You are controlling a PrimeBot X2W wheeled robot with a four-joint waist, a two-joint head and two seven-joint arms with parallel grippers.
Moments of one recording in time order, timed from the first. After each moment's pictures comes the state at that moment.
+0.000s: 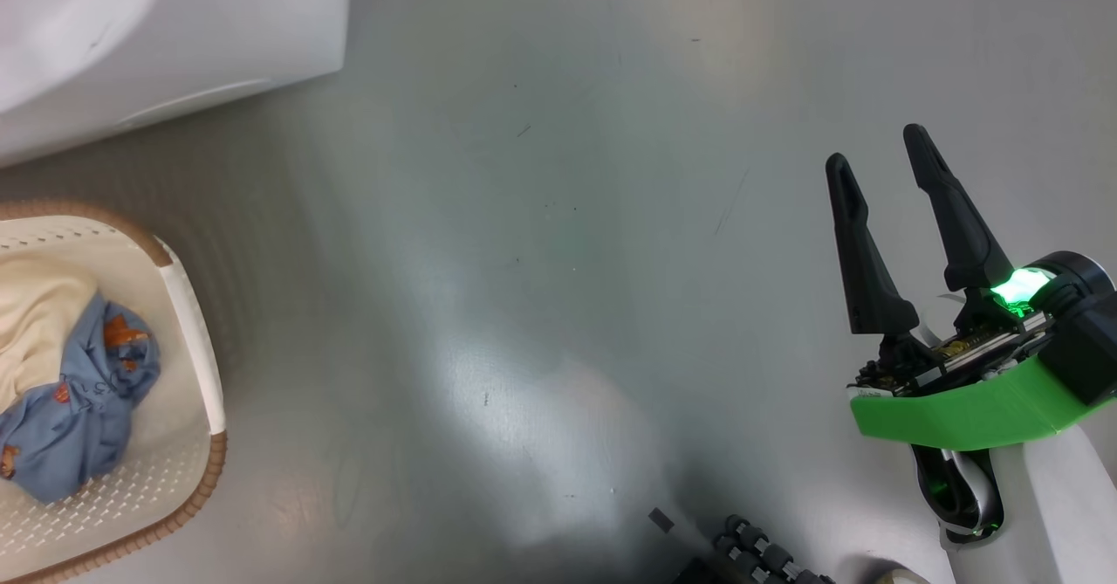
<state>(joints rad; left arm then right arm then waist) -1.36 0.68 -0.13 0.50 -0.35 0.08 -0.01 -0.31 -0.16 0.12 -0.14 0.35 0.13 -0.26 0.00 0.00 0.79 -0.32</state>
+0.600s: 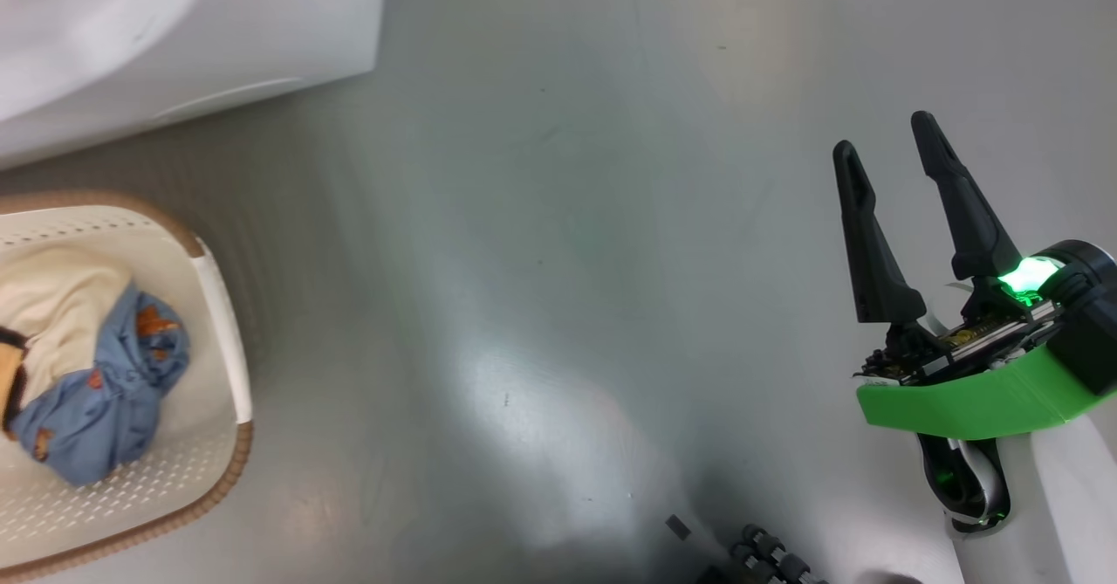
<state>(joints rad) -1.22 0.63 -0.15 0.48 -0.44 0.09 0.19 -0.33 -0.17 0.12 -0.13 0.36 0.13 -0.26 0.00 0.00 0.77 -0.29</state>
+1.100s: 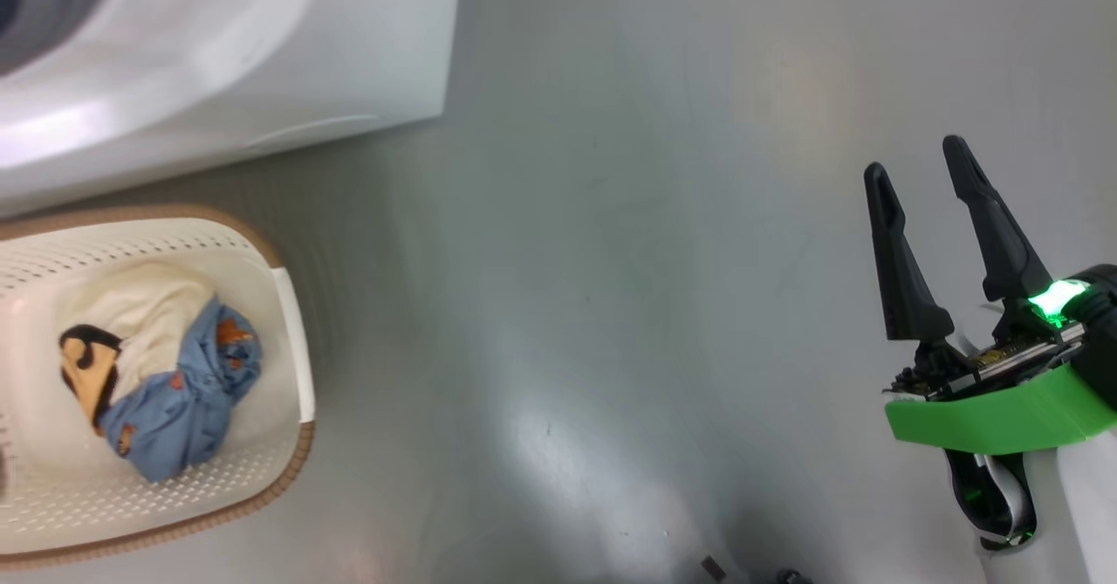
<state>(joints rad) -0.91 0.57 -0.10 0.28 -0.47 0.16 -0.06 -0.29 -0.20 0.08 -0.13 0.34 0.13 -0.26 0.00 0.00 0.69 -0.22</state>
